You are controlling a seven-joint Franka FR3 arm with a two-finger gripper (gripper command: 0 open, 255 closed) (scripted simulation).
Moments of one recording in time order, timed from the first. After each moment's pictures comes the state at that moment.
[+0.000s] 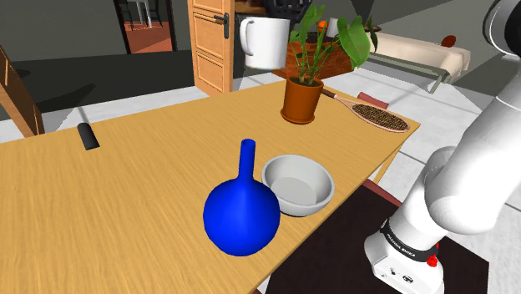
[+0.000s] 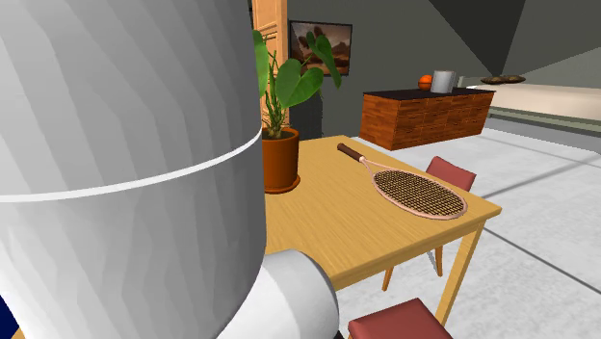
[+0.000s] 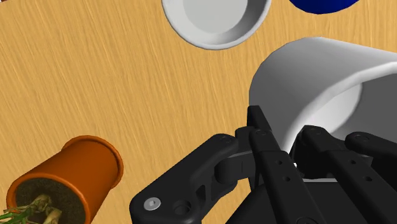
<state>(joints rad) 0.19 -0.05 0.05 -1.36 0.07 1.22 0.48</state>
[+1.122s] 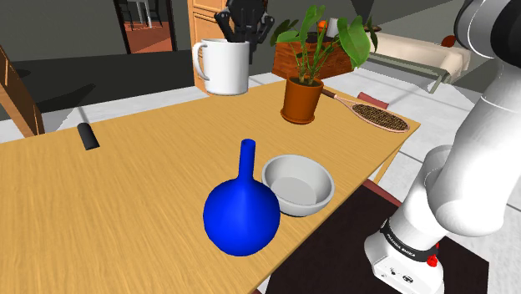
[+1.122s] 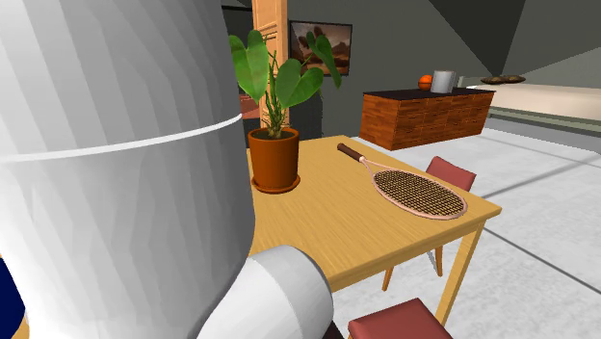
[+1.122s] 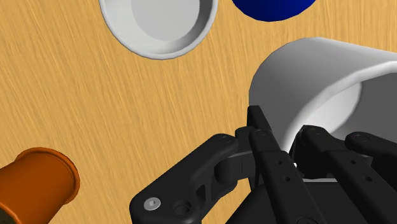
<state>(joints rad) 0.29 0.05 0.14 -1.36 0.08 1.33 0.67</state>
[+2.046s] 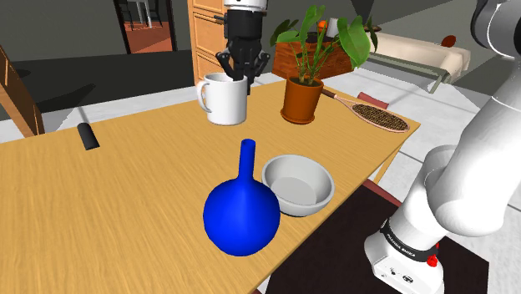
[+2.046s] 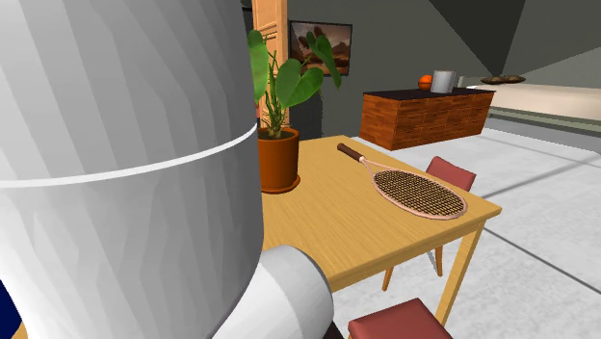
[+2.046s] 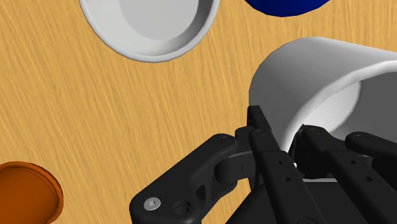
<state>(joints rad) 0.29 -0.02 0.14 -1.64 0.09 1.54 0.65</state>
